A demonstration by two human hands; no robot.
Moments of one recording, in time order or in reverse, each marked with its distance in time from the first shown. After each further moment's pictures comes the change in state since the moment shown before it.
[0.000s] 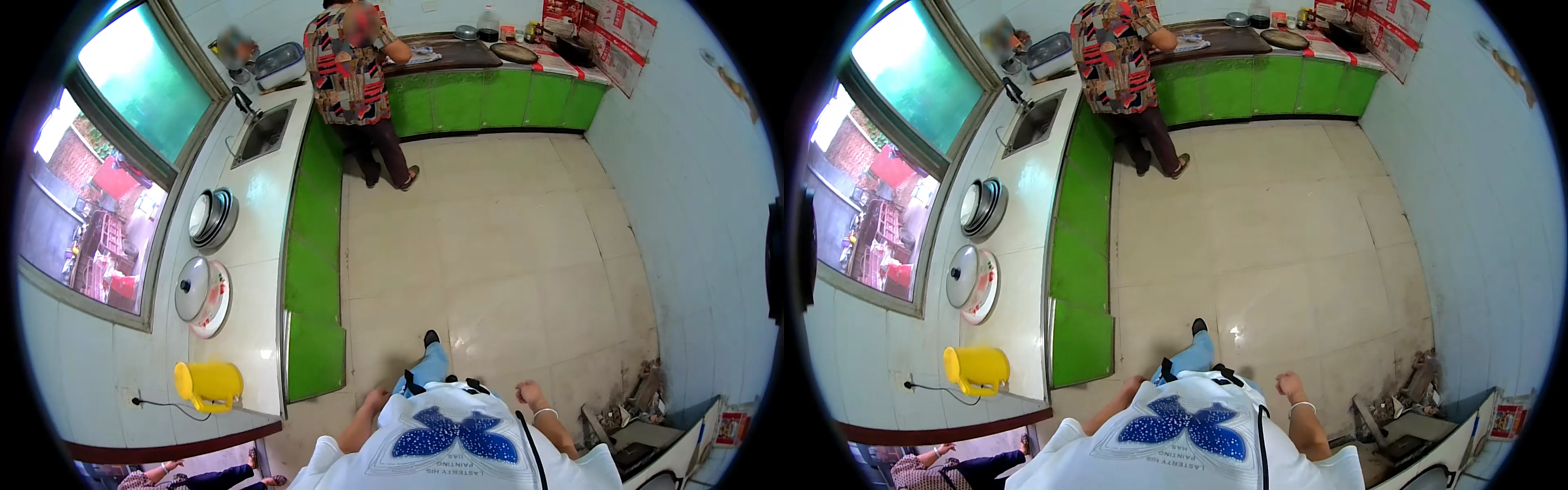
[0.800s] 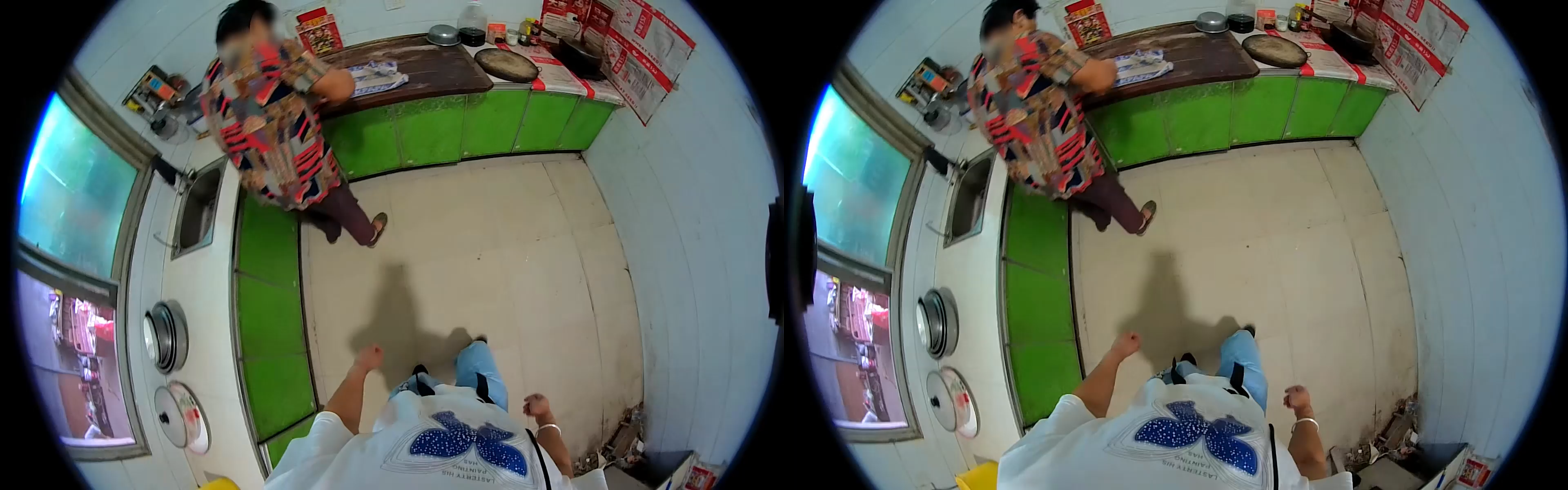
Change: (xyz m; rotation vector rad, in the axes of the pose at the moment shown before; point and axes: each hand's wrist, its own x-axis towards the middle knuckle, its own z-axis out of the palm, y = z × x) left_hand 0.476 0.396 -0.231 0.287 -0.026 0.048; right_hand 0.241 -0.353 -0.143 0.115 0.235 0.110
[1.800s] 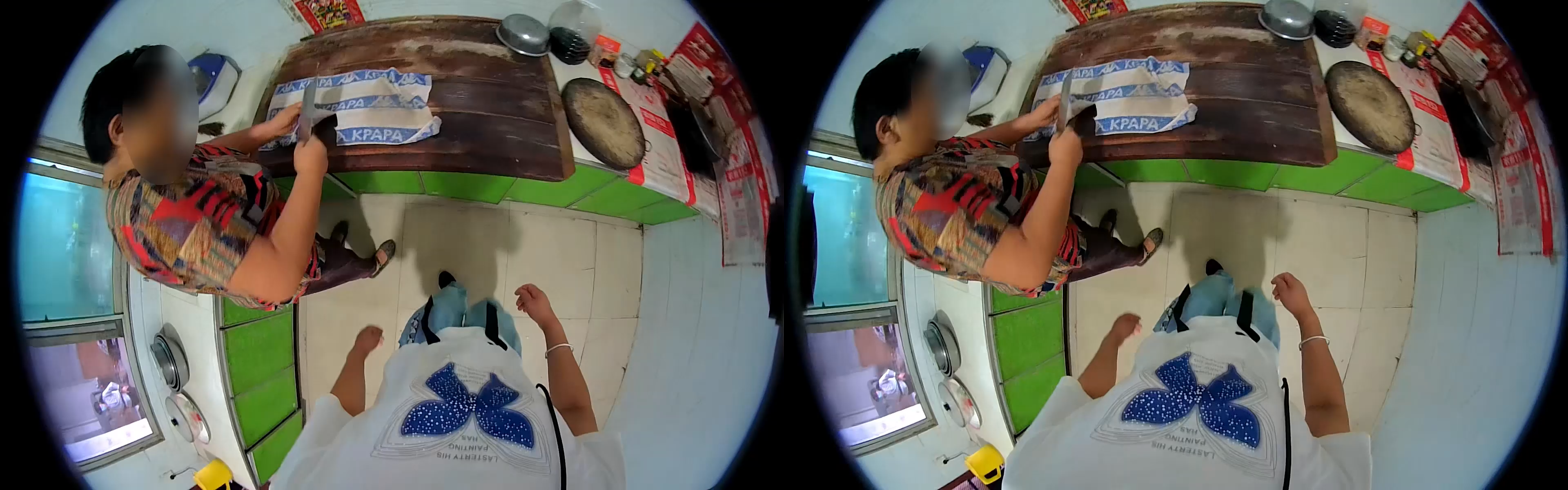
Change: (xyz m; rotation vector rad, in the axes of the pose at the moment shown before) left_hand 0.350 0.235 -0.242 -0.740 0.019 -0.283; right_hand 0.365 -0.819 0.112 -0.311 -0.420 -0.446
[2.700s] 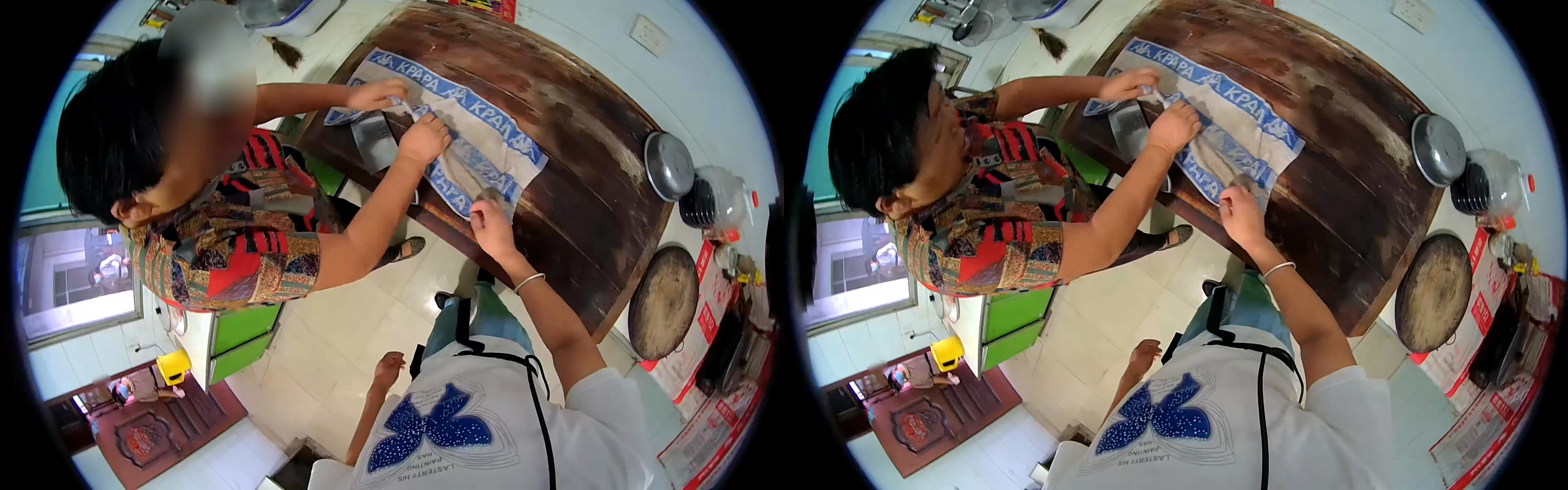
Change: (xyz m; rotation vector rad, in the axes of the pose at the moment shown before) left_hand -0.074 0.195 0.092 -0.748 0.455 -0.147; right_hand 0.294 -0.354 0.184 -0.497 -0.223 -0.946
